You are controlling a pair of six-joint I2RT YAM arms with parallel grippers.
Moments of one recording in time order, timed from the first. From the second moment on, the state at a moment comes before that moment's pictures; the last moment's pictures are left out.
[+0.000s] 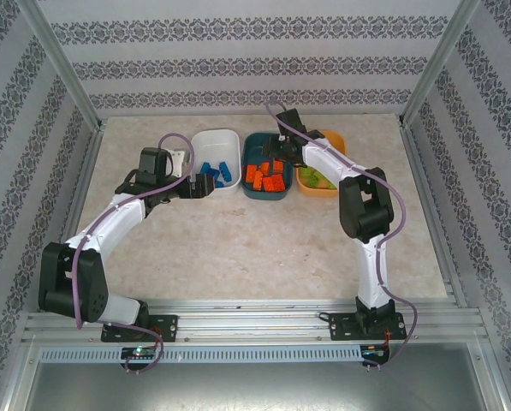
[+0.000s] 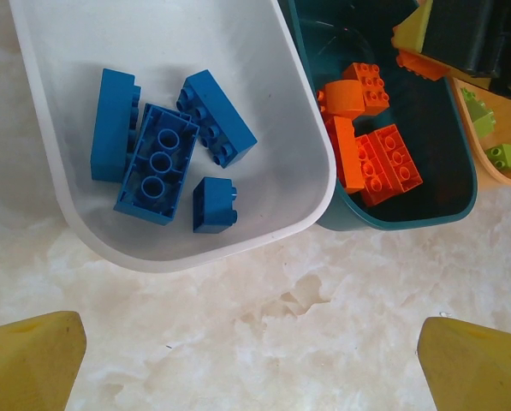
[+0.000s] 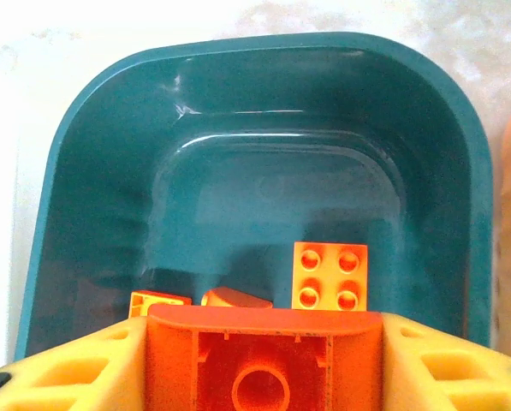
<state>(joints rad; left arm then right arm) -0.16 1.42 0.97 -0.32 0.37 -0.25 0.38 2.19 1.80 -0.52 -0.05 0.50</state>
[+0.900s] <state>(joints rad) -0.16 1.43 0.97 -0.32 0.37 -0.25 0.38 2.35 2.00 -0.60 -0.06 0.48</state>
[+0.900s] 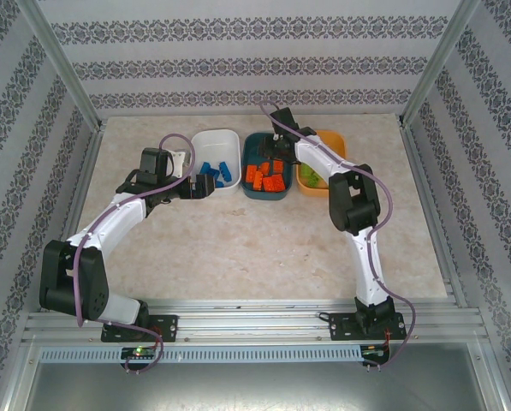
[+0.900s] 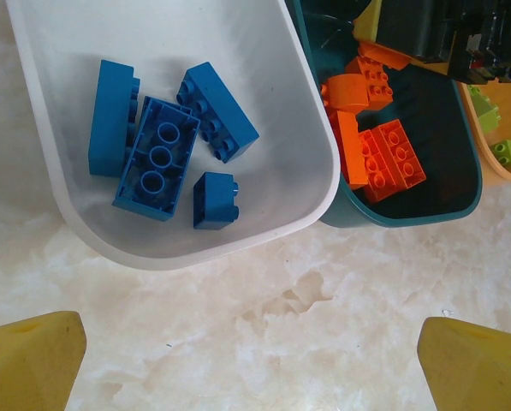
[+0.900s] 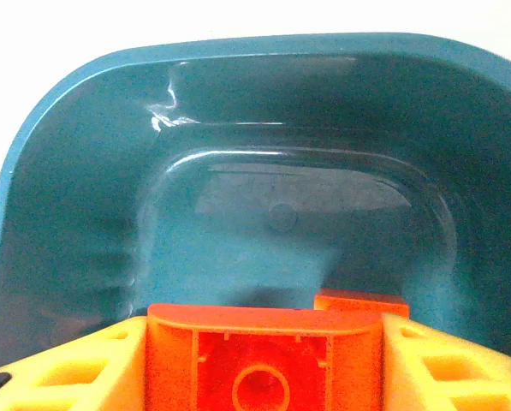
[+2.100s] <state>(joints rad) -0.16 1.43 0.97 -0.32 0.38 -0.25 0.38 2.43 2.13 -0.64 -0.10 0.49</state>
